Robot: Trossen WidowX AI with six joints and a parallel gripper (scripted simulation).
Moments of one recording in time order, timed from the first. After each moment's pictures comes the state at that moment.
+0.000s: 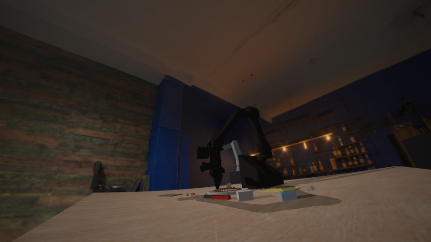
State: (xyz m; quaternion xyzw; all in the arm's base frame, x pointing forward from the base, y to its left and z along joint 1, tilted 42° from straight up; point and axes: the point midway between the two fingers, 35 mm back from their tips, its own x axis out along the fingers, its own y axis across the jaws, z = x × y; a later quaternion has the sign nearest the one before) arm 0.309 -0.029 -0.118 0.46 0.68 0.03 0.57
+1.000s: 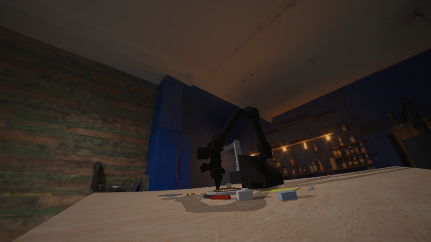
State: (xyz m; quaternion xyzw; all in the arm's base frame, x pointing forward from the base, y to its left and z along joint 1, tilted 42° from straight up) arm 0.308 -0.026 -0.120 0.46 0.68 0.03 0.57
